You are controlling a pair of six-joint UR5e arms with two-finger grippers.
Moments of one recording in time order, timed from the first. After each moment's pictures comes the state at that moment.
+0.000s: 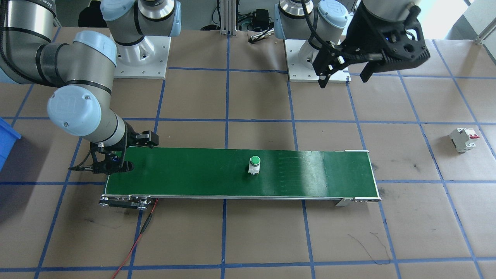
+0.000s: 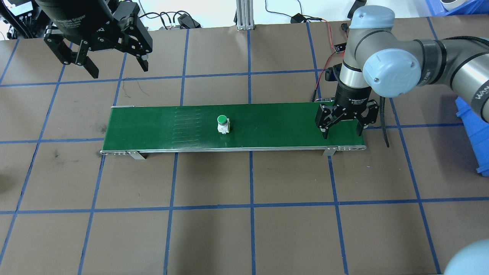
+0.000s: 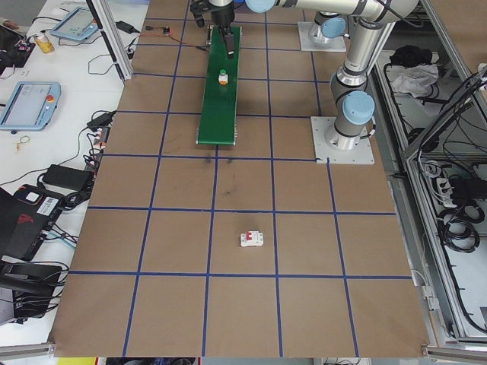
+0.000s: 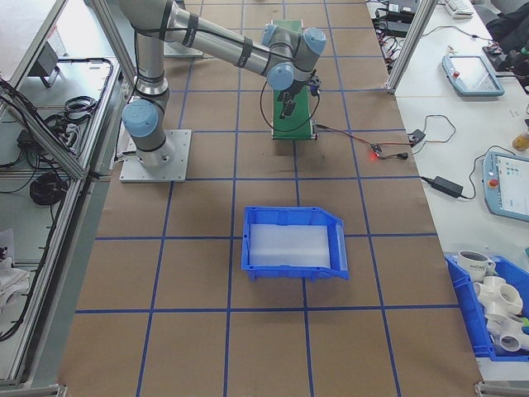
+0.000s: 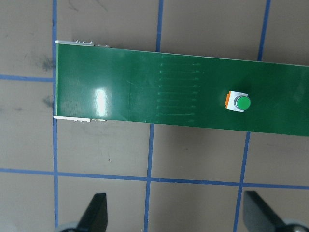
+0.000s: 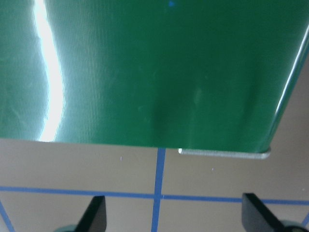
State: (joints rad) left arm -1.62 -1.61 -1.31 -1.81 1.58 -0.15; right arm 1.55 -1.30 1.73 -1.62 -1.58 -0.08
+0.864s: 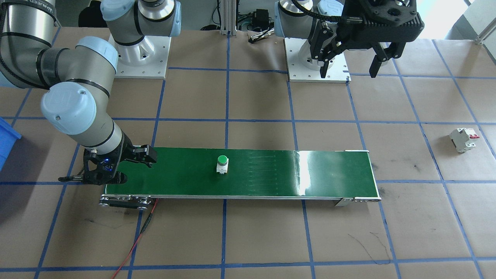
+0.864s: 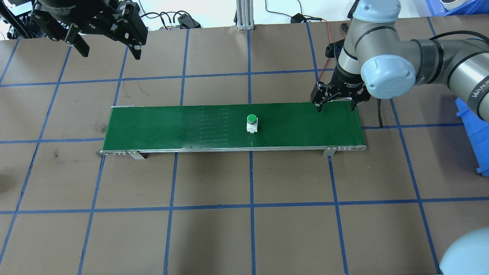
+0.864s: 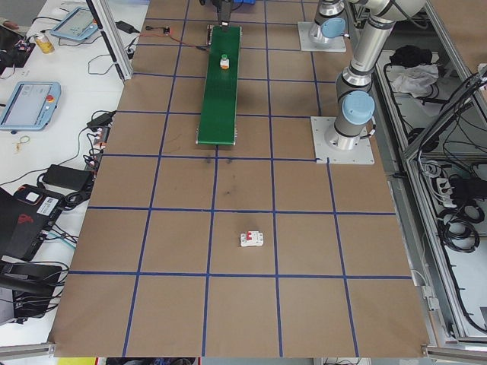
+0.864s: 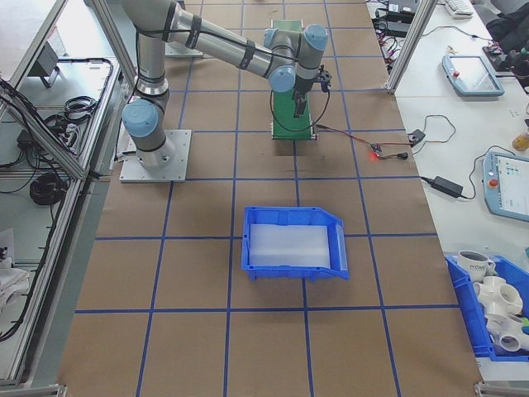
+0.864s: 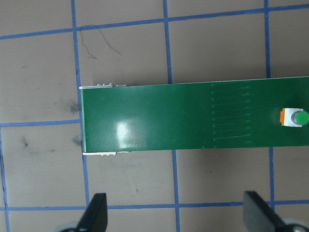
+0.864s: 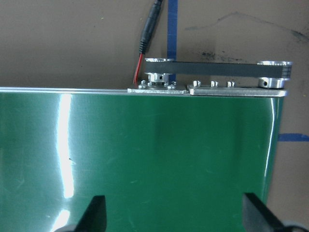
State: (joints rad) left arm -1.65 -1.59 -1.31 -1.71 1.67 -0.02; right arm 1.55 -1.28 1.72 -1.91 -1.55 -0.03
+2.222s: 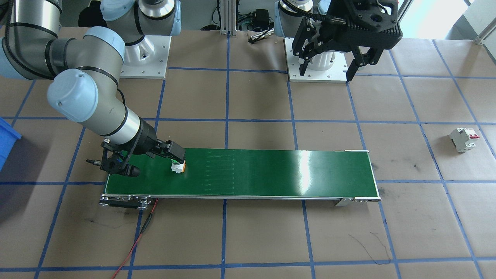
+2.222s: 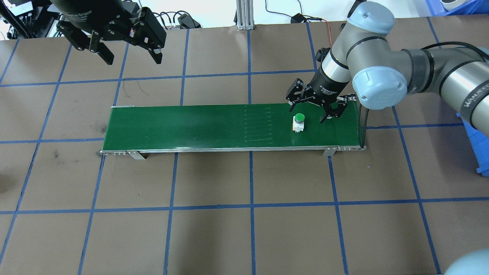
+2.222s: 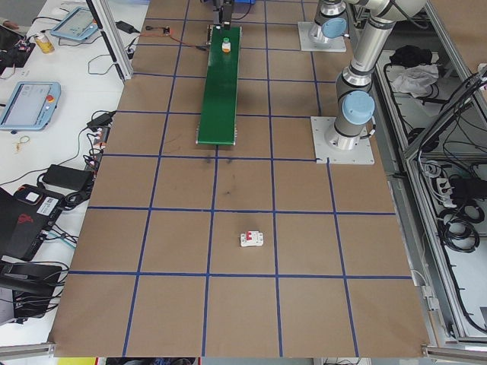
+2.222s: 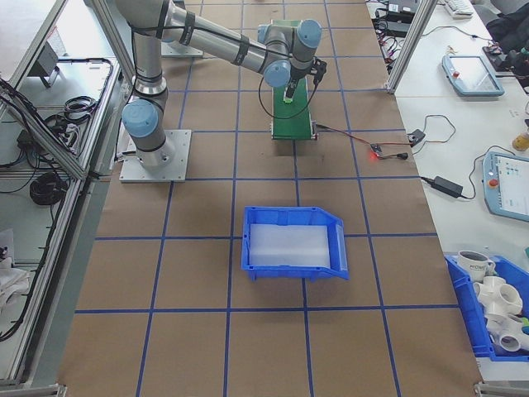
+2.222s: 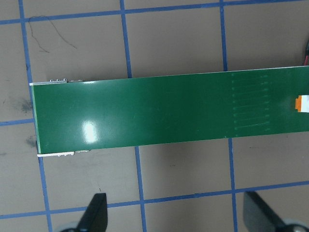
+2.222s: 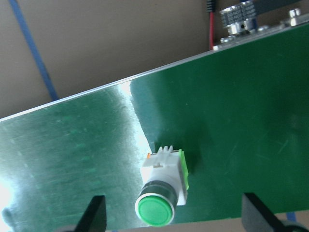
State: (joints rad) left arm -1.65 -1.59 -1.33 -1.71 1.53 -0.01; right arm 1.58 -1.30 1.77 -1.94 -1.30 0.31
